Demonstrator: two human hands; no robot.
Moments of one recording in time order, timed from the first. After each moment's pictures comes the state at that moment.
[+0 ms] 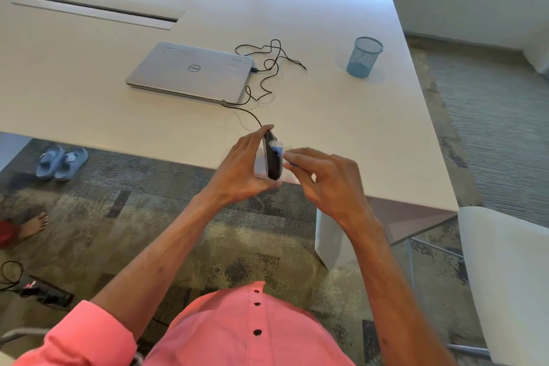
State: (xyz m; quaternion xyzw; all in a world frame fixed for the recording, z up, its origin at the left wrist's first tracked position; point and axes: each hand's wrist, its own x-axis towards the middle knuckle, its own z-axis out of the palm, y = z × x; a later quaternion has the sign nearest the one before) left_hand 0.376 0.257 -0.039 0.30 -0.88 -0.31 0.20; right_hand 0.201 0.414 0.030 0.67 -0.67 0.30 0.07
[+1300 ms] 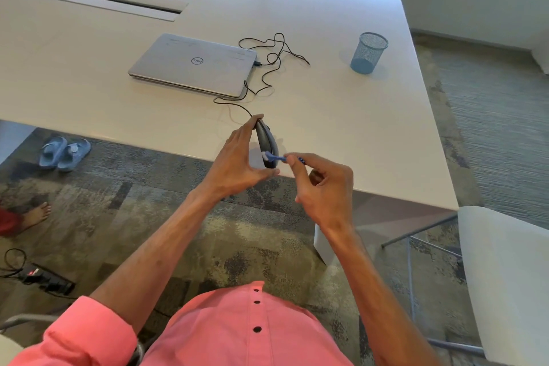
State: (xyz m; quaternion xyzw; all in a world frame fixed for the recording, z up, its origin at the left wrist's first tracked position) left_hand 0.381 0.258 -0.036 0.34 -0.85 -0.33 0.23; right_hand 0.240 0.430 0.021 0.47 -0.70 0.52 -0.12
